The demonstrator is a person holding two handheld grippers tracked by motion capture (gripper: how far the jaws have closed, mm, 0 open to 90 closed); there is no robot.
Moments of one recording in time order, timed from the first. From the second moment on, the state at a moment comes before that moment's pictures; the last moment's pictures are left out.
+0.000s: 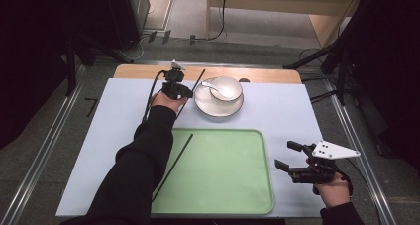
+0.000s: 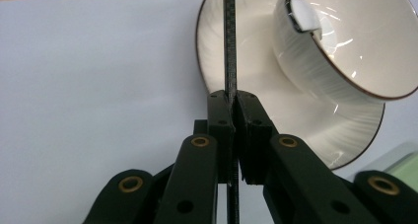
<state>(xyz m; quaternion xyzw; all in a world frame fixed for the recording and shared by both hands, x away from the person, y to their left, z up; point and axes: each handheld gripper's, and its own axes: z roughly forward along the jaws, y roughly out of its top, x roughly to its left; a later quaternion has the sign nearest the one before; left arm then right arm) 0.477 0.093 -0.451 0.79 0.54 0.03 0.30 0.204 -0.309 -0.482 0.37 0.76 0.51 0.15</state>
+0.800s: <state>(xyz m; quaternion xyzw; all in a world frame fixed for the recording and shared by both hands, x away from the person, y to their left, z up) 0.391 0.168 -0.447 0.79 0.52 0.01 0.32 0.203 -0.307 -0.482 0.37 0.76 0.50 0.15</state>
